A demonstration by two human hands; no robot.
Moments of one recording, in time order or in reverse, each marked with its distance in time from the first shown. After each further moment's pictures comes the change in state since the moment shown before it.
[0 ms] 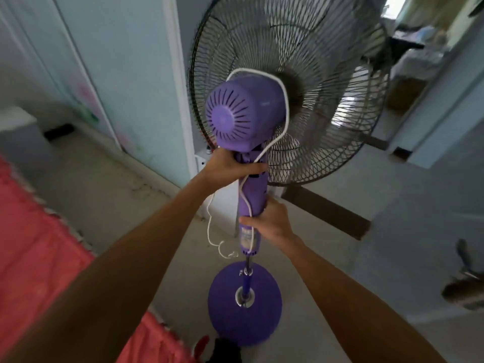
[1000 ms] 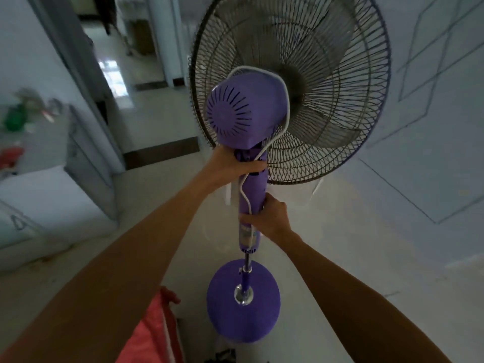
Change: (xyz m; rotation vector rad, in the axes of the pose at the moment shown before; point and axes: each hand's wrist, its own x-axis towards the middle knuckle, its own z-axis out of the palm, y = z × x) left_hand -0.419 0.128 0.204 -0.162 -1.019 0.173; right_hand -0.569 0.014 0.011 0.046 0.777 0.813
